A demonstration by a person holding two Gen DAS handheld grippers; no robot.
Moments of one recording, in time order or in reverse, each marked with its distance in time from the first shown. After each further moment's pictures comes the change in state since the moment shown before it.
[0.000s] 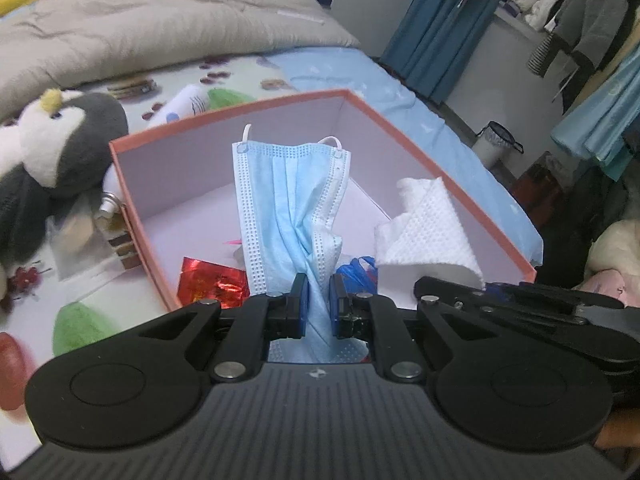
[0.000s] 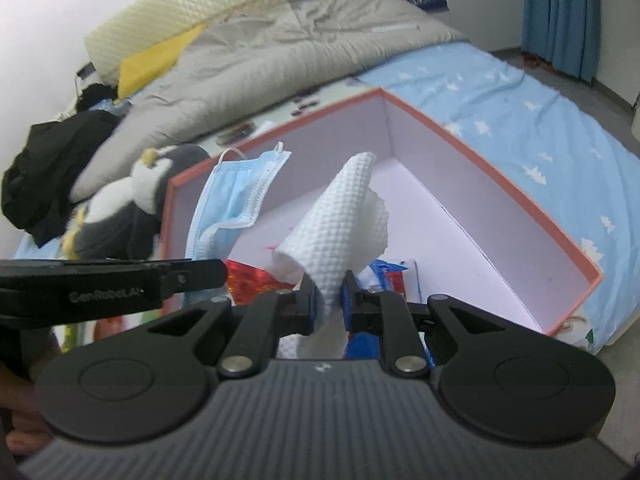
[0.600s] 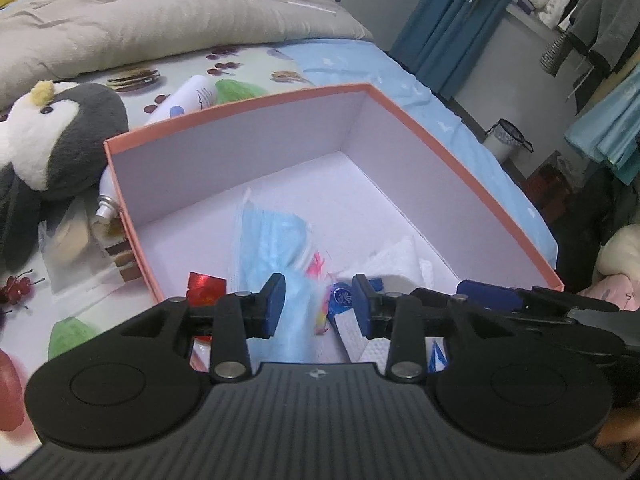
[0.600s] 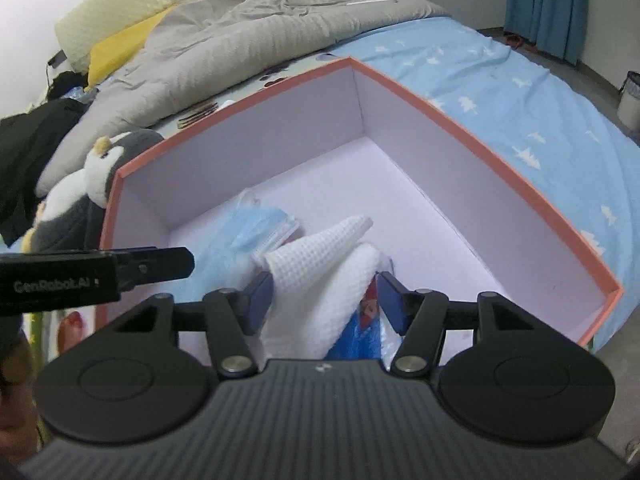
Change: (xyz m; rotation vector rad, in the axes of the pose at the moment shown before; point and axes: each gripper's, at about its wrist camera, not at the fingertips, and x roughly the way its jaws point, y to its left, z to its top) left arm 0.024 0.017 0.011 -0.016 0.011 0.016; right arm 0.035 -0.015 0.006 0.026 0.056 -0.055
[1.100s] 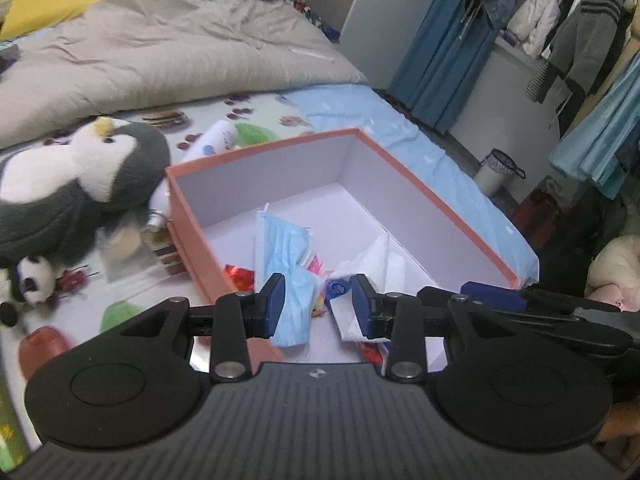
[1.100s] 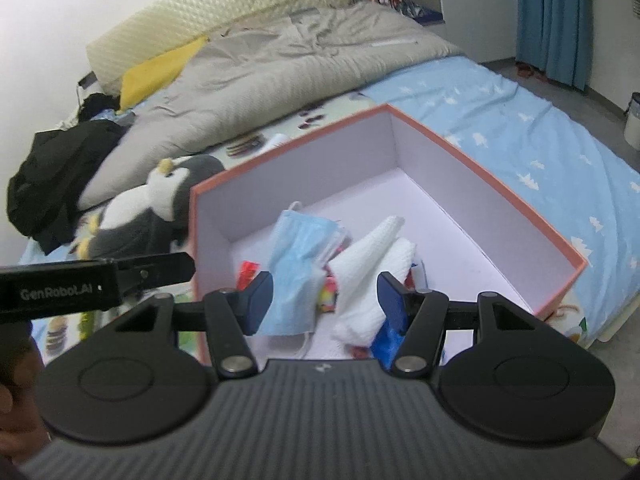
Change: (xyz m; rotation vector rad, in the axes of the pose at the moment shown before) left arm -0.113 -0.006 -0.037 0.007 -0.131 0.016; right arm -0.084 0.038 -0.022 -0.025 -0.110 0.050
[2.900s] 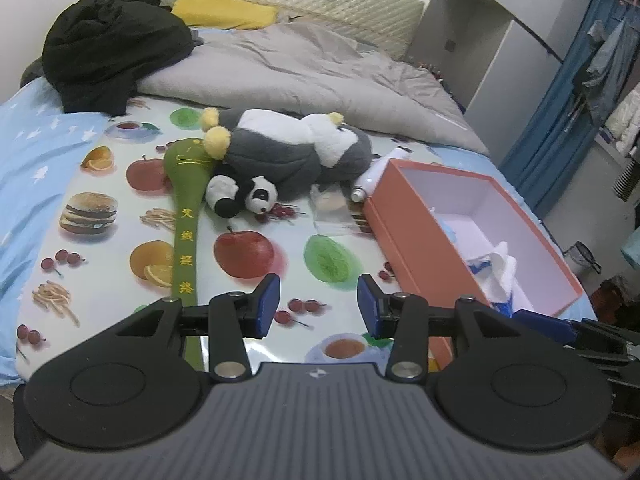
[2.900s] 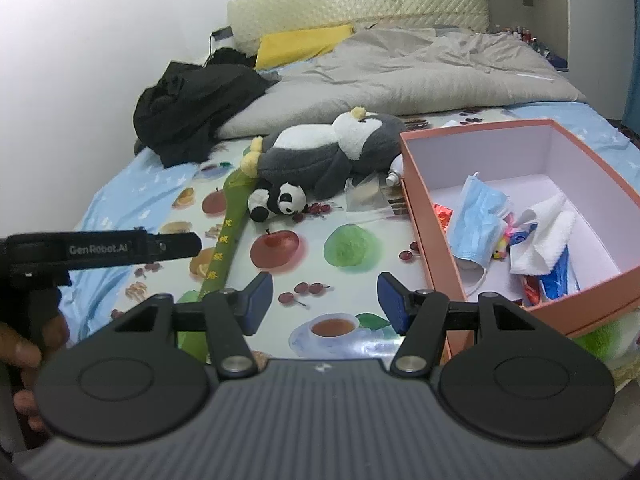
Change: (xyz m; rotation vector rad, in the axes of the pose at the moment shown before) left arm -0.182 0.107 -0.148 -0.268 -0.183 0.283; right arm -0.063 0.143 -0.102 -0.286 -0.010 0.246
